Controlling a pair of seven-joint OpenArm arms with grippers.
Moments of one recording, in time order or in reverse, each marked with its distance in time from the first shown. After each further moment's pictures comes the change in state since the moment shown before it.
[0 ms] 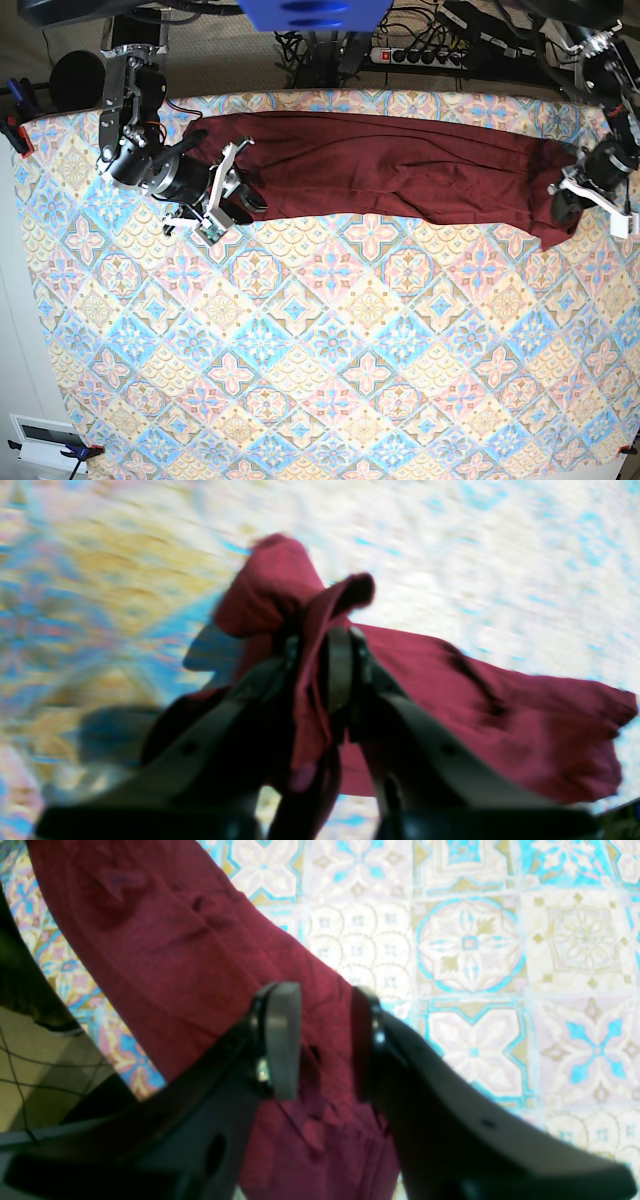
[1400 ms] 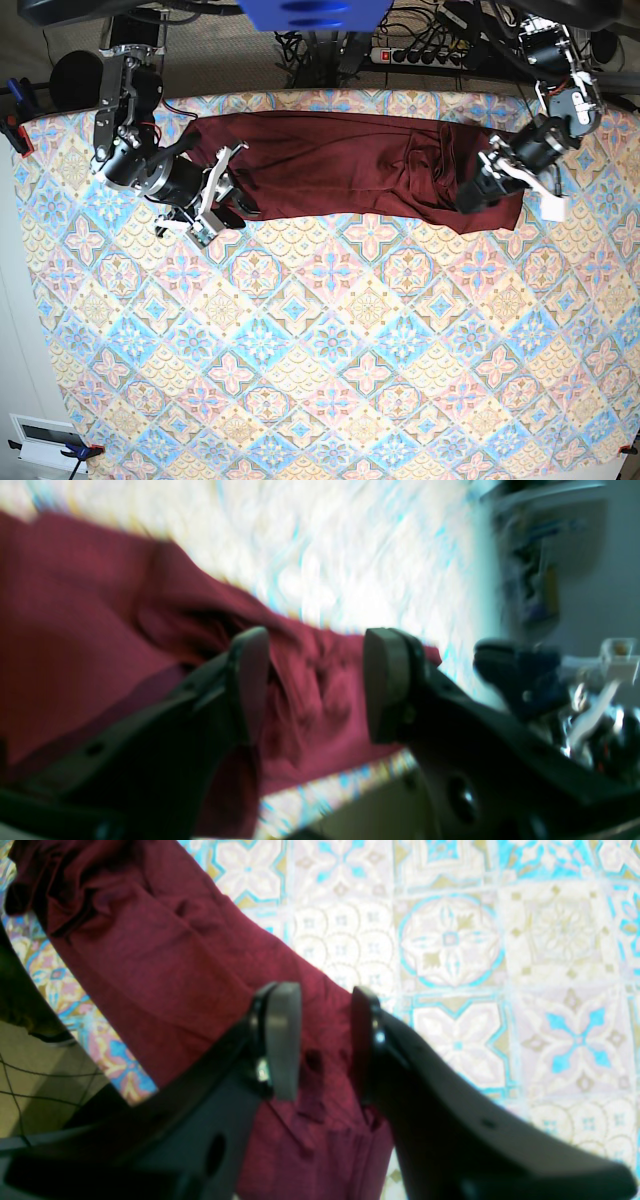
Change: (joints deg) left arm 3.5 10.2 7.9 1.9 -15.0 0.2 -2.7; right arm 0.1 -0.1 2.3 0.0 0.2 0.0 0.0
